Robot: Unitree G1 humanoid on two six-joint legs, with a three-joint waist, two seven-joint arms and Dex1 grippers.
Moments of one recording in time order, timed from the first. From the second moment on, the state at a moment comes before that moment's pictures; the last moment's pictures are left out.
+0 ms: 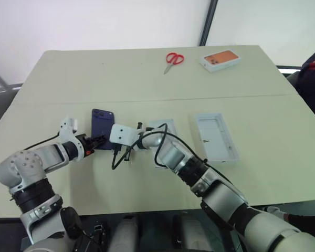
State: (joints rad) left arm -0.50 0.34 0.70 -0.10 -0.68 1.59 -0.24; right arm -0.86 0.04 0.59 0.48 -0.28 0.36 0.65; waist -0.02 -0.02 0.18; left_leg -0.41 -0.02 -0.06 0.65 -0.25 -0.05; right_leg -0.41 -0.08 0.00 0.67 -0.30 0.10
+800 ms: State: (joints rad) left arm -0.51 0.22 0.84 -0.14 -0.90 1.61 -0.09; right arm -0.74 -0.23 0.48 -0.10 -0.25 0.62 0.79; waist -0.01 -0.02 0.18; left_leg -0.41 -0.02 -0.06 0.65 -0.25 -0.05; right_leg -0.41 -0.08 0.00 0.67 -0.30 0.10
